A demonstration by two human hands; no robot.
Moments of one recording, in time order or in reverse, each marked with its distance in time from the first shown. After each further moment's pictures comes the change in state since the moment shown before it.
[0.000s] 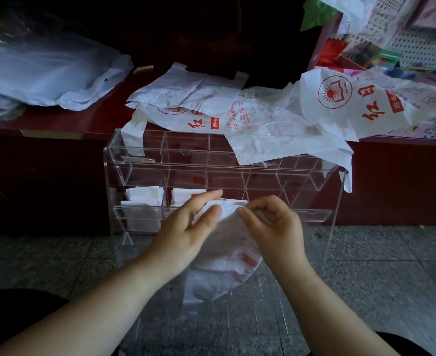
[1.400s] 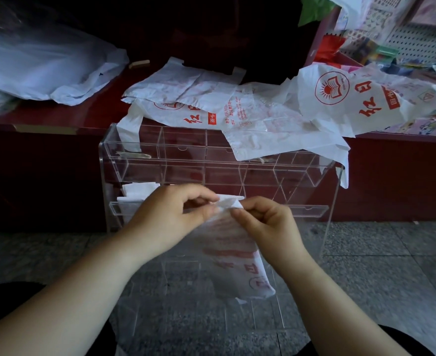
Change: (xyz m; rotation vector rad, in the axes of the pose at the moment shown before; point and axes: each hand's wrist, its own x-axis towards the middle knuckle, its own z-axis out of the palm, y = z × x) left_hand 0.013 0.006 -0.021 0.286 -0.007 0.124; right_hand 0.002 -0.006 -0.006 0.162 -0.250 0.140
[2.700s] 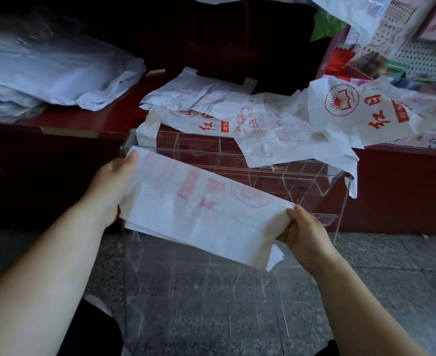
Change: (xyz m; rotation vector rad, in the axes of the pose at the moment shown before) left_hand 0.019 -0.047 -0.062 -0.355 0.540 -0.673; right_hand 0.019 0.039 -0.038 0.431 0.156 0.444
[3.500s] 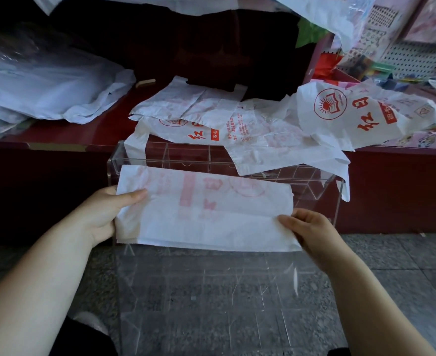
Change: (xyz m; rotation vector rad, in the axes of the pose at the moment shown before) left_hand -0.001 -0.005 -0.005 -0.167 -0.395 -0.181; right_hand 0.003 -0.022 -0.021 -0.328 0.011 -0.062
